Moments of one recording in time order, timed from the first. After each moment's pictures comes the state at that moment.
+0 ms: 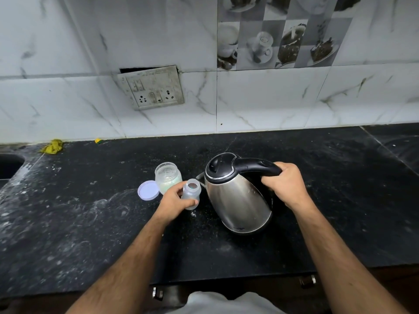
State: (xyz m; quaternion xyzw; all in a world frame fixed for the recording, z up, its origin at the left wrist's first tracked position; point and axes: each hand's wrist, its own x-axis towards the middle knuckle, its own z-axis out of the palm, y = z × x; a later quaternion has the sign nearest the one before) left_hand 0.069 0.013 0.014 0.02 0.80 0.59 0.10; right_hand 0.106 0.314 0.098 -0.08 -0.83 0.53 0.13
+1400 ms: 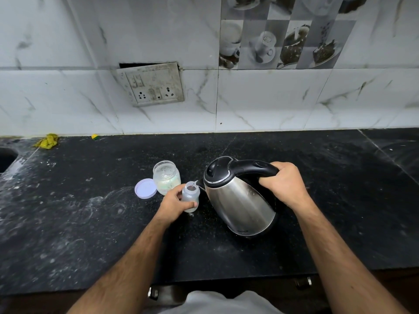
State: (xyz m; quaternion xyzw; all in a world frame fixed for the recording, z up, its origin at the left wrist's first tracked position) left_hand 0.067 0.016 -0.003 0.00 0.78 0.61 0.12; right_hand 0.106 0.310 0.114 -0.09 -0.88 0.45 0.10
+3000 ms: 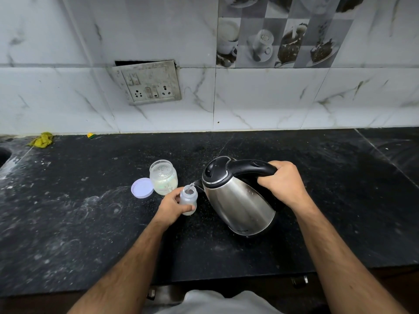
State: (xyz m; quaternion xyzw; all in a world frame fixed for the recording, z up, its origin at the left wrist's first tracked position) left_hand 0.067 0.017 -0.022 -0.02 0.78 0.61 0.13; right_hand 0.109 0.311 0.120 -0.10 -0.89 0.44 0.09
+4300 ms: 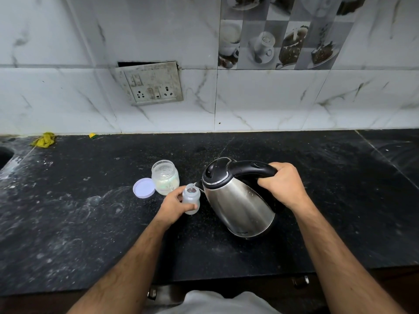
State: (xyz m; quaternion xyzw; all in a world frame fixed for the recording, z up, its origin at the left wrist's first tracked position) left_hand 0.072 0.020 -0.007 -0.02 0.77 0.62 0.13; right_hand 0.112 0.307 0.120 -0.10 -0.88 0.45 0.09
